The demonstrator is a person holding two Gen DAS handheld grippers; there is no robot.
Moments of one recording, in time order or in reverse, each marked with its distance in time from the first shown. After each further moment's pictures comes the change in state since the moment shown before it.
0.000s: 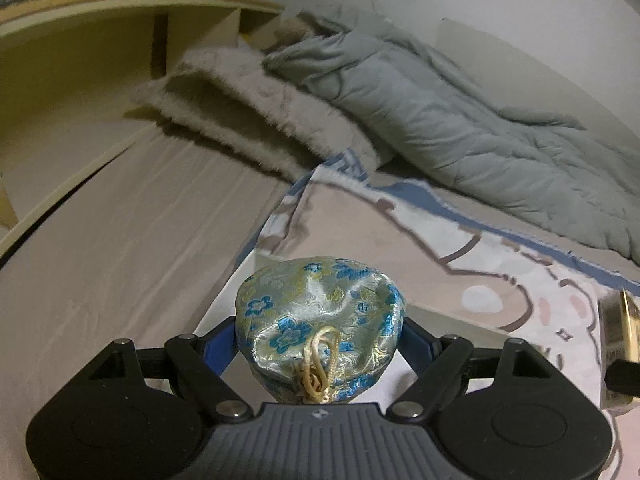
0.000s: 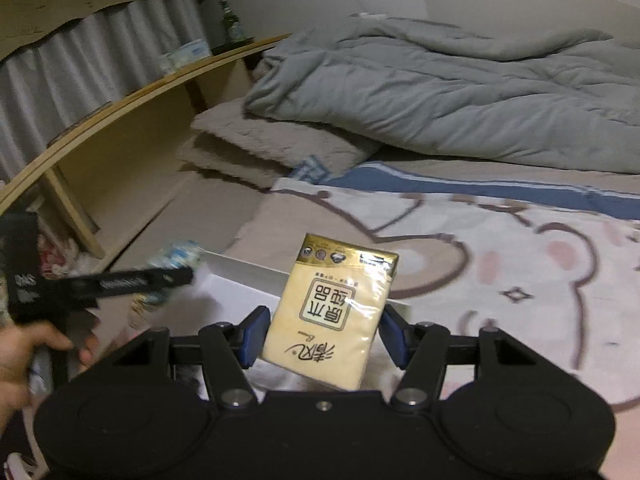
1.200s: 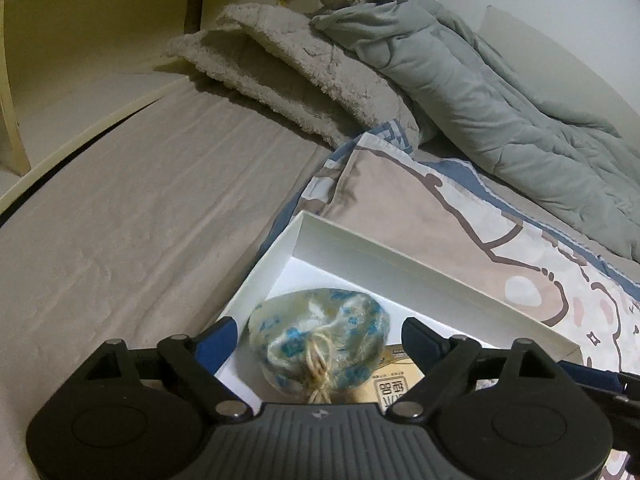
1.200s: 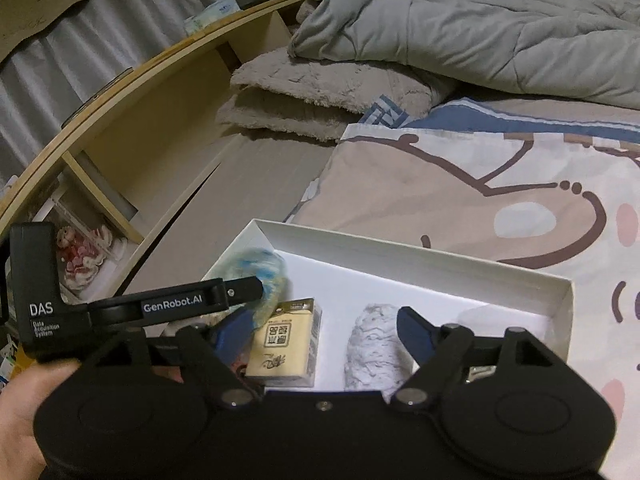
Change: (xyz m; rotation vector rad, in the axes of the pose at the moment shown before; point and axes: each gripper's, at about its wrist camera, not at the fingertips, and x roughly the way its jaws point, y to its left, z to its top) left arm 0.023 0.030 -0.008 -0.081 0.067 0.035; right arm 0.093 0.046 -0.005 0.069 0.116 0.154
